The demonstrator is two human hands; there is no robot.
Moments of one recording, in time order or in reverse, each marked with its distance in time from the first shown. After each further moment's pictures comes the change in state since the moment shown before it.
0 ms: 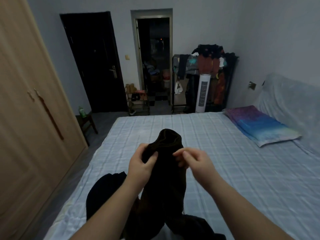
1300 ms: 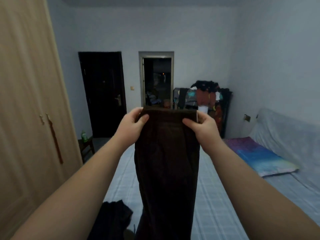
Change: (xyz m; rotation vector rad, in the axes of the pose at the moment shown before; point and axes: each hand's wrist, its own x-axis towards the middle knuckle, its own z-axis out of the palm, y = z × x) left_hand 0.083 0.159 -0.063 0.099 -0.066 0.282; right_hand 0.073 -0.152 -0.037 0.137 0.157 -0.200
